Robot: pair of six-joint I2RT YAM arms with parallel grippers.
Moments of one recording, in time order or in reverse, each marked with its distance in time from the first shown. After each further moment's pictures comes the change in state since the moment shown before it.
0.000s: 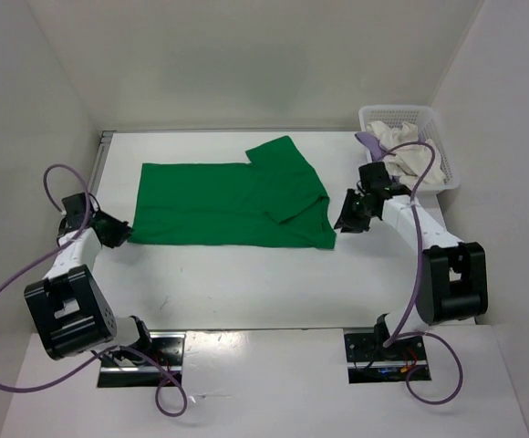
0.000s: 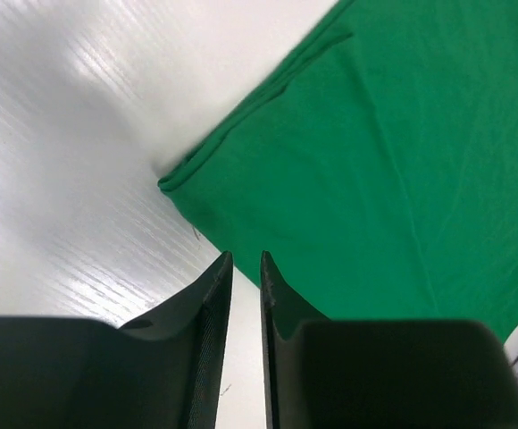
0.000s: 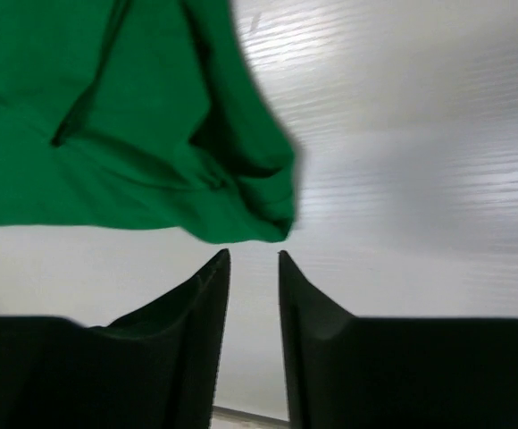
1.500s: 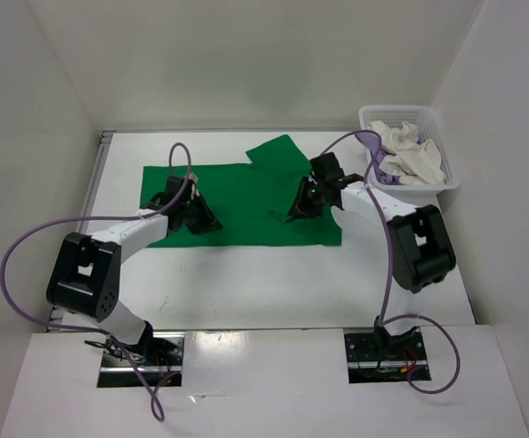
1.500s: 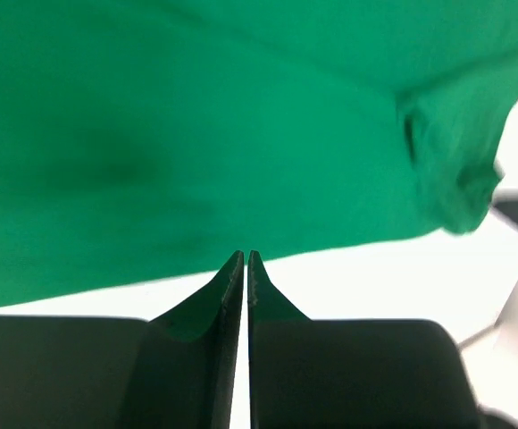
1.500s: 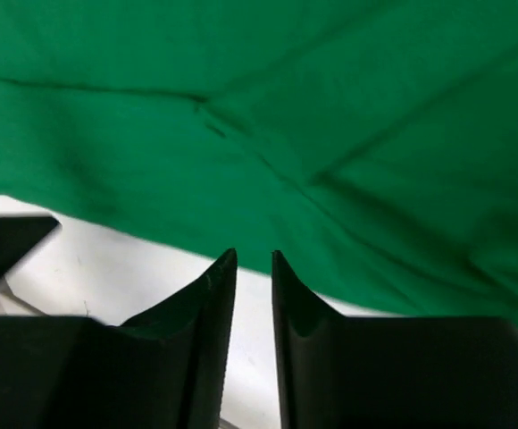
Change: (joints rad) left arm -0.693 0.196 0.132 0.130 0.049 -0.044; right arm 0.261 0.245 0.167 0.231 -0.082 0.186
